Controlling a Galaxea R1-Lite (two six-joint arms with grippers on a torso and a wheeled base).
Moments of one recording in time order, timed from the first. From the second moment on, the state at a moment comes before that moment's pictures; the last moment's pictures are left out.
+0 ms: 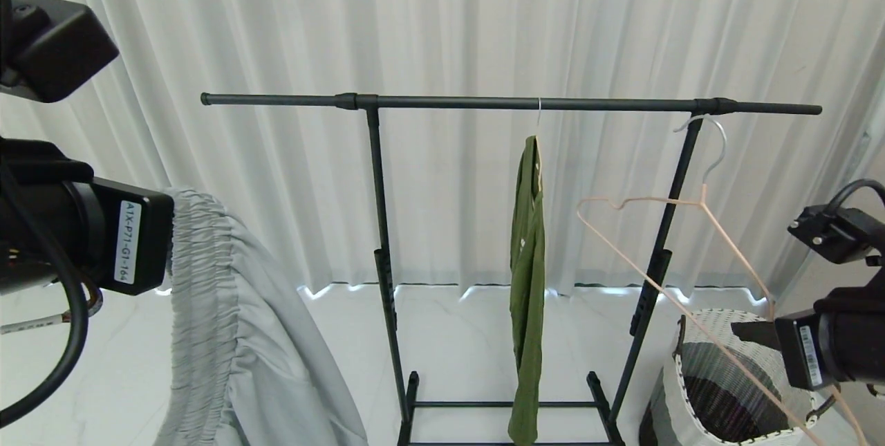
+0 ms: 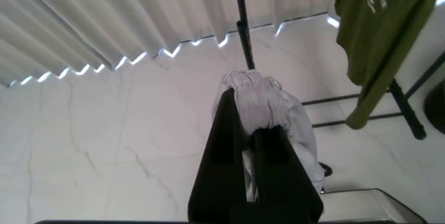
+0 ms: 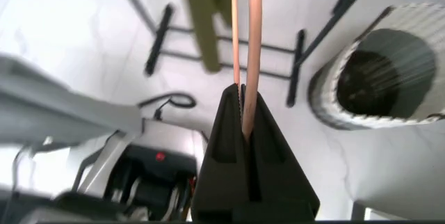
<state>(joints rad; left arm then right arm) -0.72 1.24 -1.26 0.60 0.63 -0.09 0.52 1.21 -0.79 0.28 -0.07 0.23</state>
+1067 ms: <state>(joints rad) -0.65 1.56 -1.44 0.43 0.74 -0.10 1.02 1.09 -0.71 0.21 0.00 0.25</state>
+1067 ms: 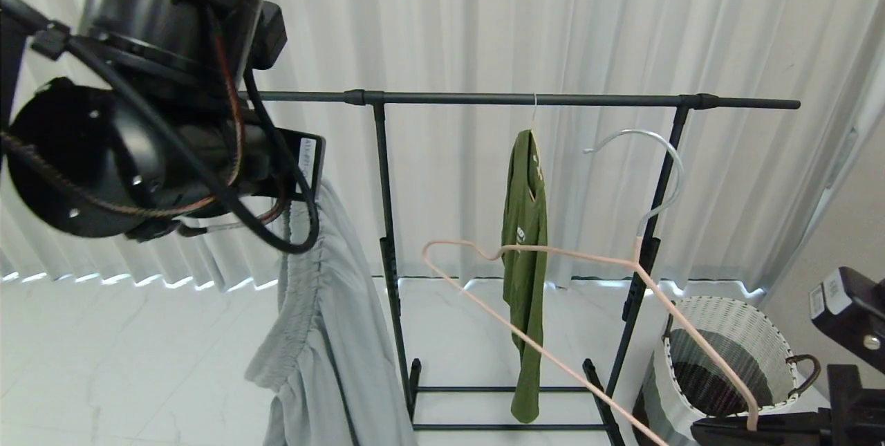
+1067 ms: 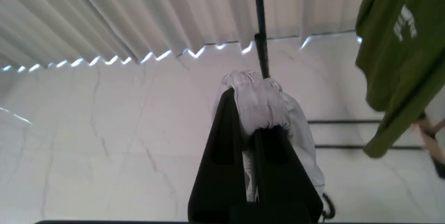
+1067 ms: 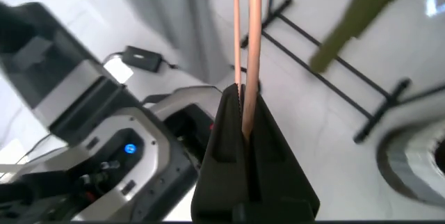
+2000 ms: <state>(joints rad) -0.59 1.73 -1.61 0.43 0.72 -0.21 1.16 1.31 -0.70 -0.12 -0.06 0.35</state>
